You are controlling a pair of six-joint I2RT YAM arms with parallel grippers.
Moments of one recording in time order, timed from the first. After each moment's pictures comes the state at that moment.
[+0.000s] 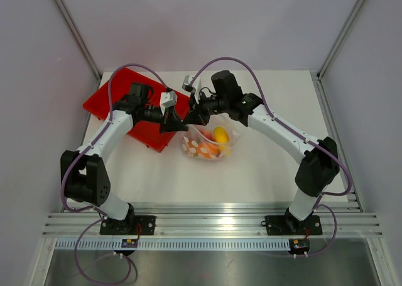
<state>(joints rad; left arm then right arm) -0.22 1.55 1.25 -0.63 1.26 0.73 0.70 1.74 1.61 -0.38 -0.68 -0.20</state>
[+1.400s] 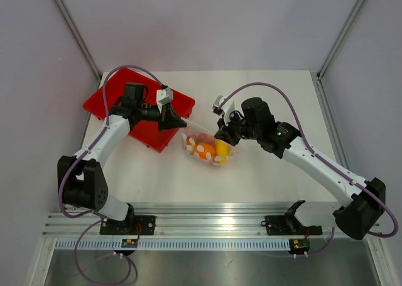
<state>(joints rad) -0.19 1.49 1.17 -0.42 1.24 0.54 0.70 1.28 1.17 -0.42 -0.33 -0.20</state>
